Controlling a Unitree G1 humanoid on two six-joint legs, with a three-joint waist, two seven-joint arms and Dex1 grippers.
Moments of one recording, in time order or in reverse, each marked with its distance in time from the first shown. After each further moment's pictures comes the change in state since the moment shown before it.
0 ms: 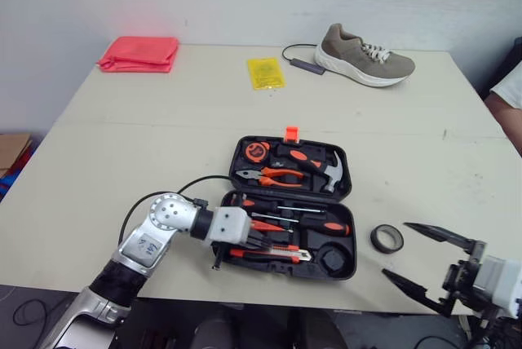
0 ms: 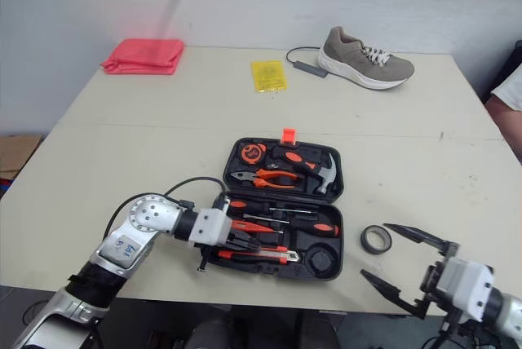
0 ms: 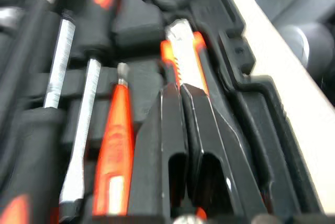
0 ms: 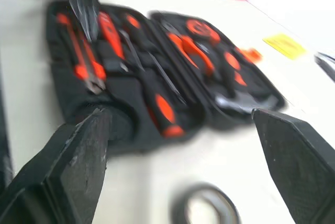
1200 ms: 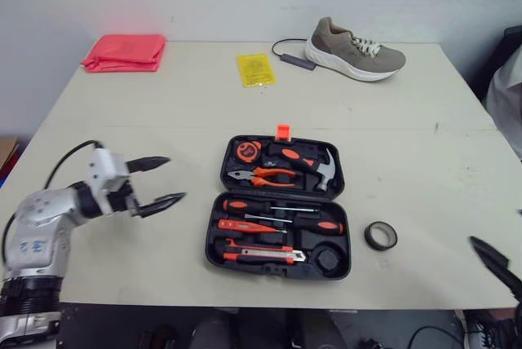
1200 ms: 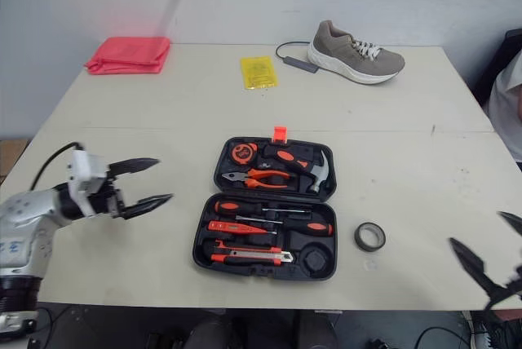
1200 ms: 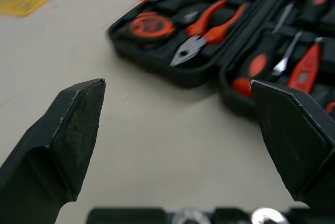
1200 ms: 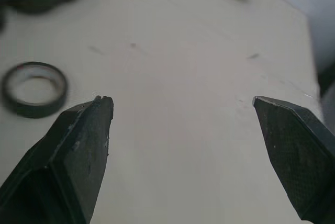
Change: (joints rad) left arm 0.116 0.181 0.421 0.107 -0.171 0.094 0.085; right arm 0.170 -0.115 -0.317 -0.187 0.039 0.500 -0.340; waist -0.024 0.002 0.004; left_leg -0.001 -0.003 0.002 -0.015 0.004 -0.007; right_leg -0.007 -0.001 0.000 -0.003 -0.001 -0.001
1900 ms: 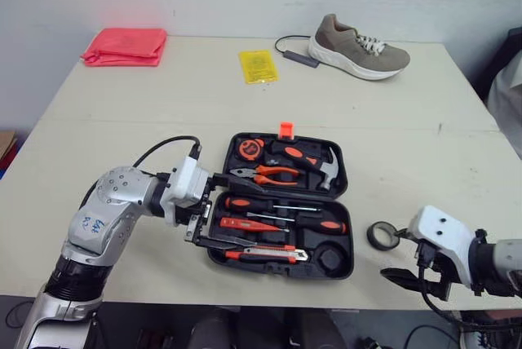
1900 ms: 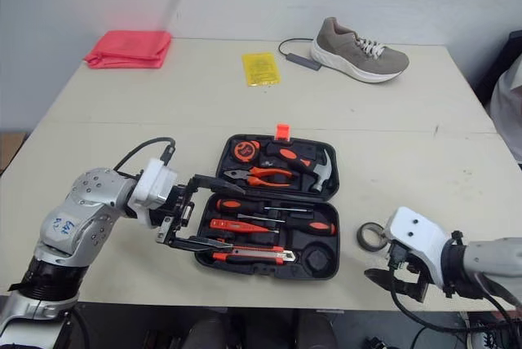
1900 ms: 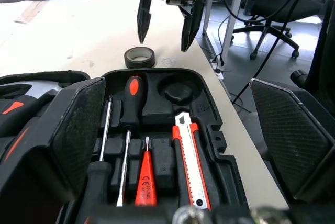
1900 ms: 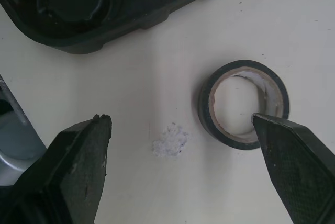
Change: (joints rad) left arm -0.139 -0.081 -0.257 -0.332 -0.105 0.223 -0.150; right arm -0.418 -0.442 0.538 -0.135 -0.016 0.630 0.067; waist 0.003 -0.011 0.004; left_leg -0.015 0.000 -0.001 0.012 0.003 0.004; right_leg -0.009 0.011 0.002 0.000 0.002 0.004
